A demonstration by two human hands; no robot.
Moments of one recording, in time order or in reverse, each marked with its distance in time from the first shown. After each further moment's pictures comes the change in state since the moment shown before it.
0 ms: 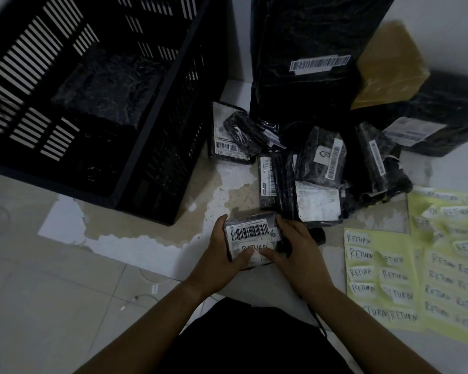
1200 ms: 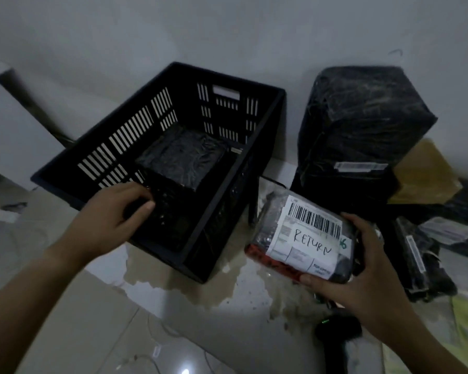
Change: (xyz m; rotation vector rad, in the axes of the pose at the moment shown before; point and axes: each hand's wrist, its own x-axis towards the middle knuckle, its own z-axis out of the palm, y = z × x) left_hand -0.053 0.120 -0.290 0.936 0.513 0.553; right_hand 0.025 -0.130 -0.118 0.352 0.062 -0.229
